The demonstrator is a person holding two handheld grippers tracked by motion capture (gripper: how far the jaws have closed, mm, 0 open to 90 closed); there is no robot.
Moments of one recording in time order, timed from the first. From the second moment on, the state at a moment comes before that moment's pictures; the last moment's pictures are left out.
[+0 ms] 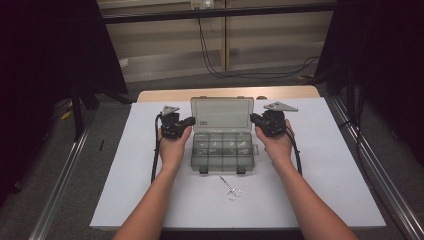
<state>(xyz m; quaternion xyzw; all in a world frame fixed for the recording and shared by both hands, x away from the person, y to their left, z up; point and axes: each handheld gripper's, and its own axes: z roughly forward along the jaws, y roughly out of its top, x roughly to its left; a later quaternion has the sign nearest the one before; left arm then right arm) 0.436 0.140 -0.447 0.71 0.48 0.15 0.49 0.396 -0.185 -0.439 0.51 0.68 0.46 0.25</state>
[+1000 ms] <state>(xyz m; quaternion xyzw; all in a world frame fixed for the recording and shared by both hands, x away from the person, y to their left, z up) 0.459 0.146 -0.464 0.70 0.52 0.07 0.49 0.422 -0.191 -0.457 0.55 0.67 0.46 0.19</state>
